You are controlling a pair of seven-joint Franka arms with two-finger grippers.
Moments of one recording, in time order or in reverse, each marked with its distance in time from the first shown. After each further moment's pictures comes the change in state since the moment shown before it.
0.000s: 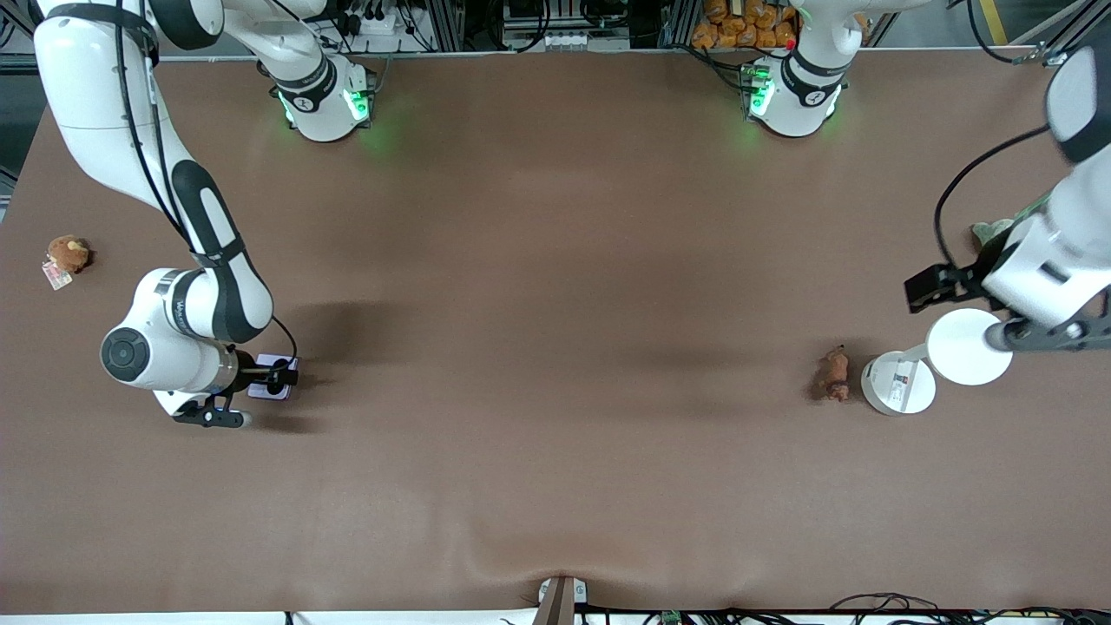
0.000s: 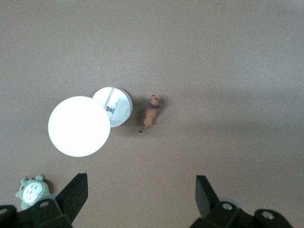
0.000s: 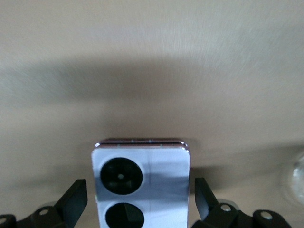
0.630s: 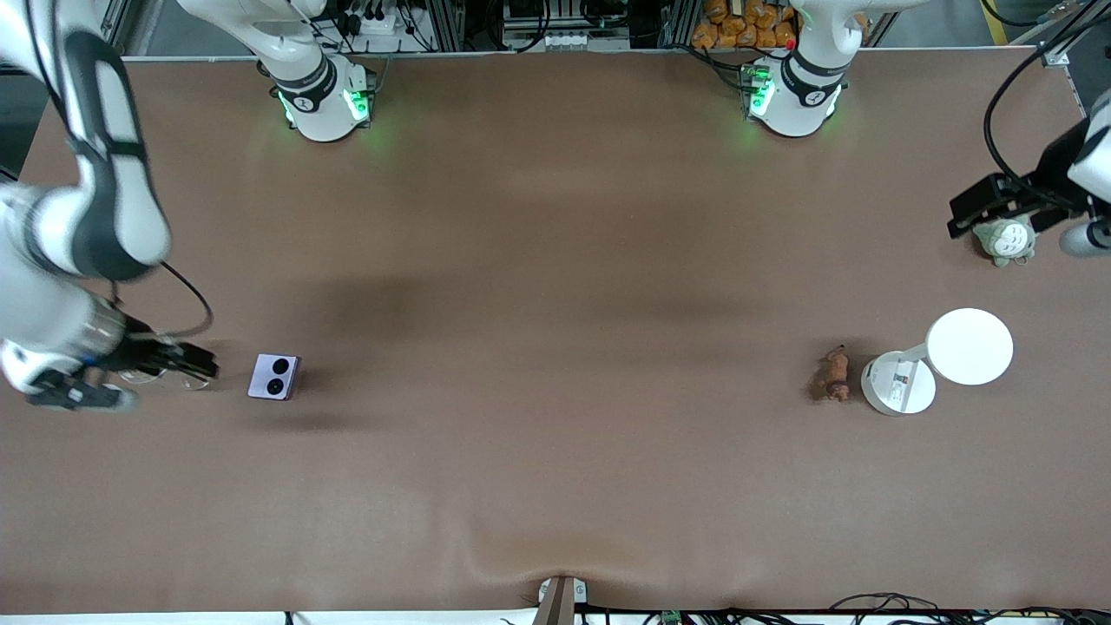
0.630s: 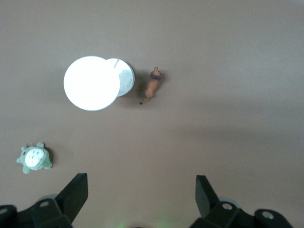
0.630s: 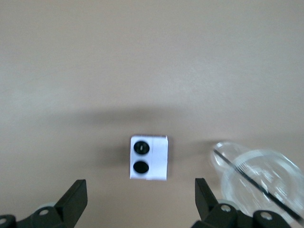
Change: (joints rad) left arm -0.012 -0.189 0.068 -0.113 -0.081 -0.105 0.005; right arm -0.042 -0.389 -0.001 0.033 -0.001 -0.258 -0.079
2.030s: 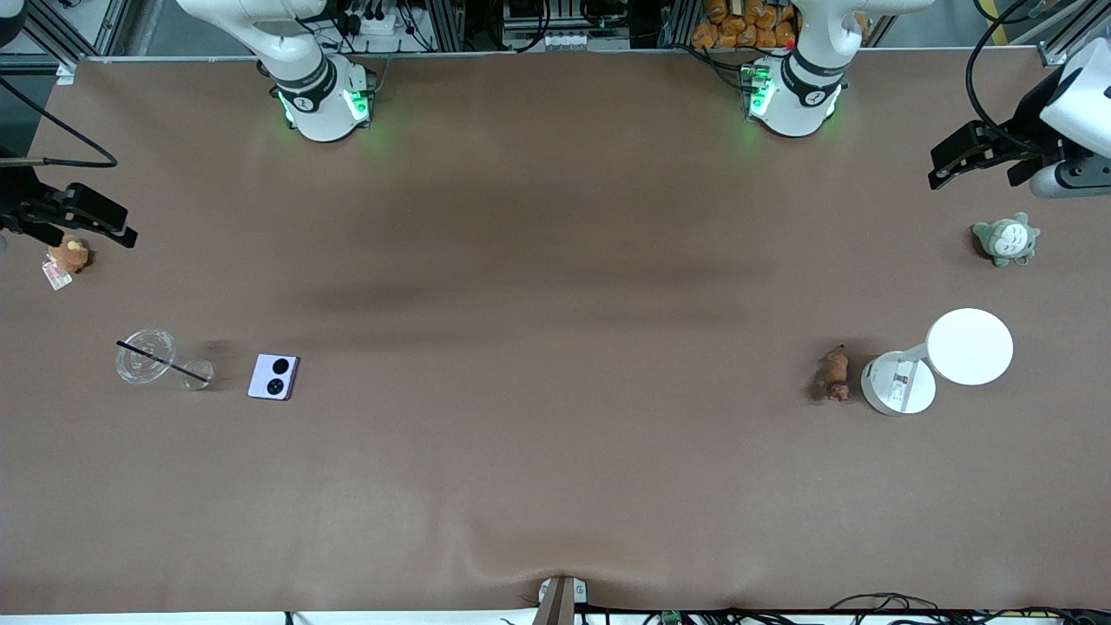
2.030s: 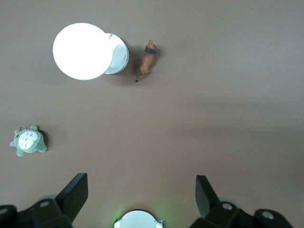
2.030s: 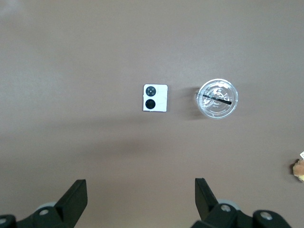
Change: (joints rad) left arm -0.101 -0.141 0.087 -0.169 -0.014 0.000 0.011; right arm 0.029 -0.277 0.015 0.154 -0.076 -0.464 0.097
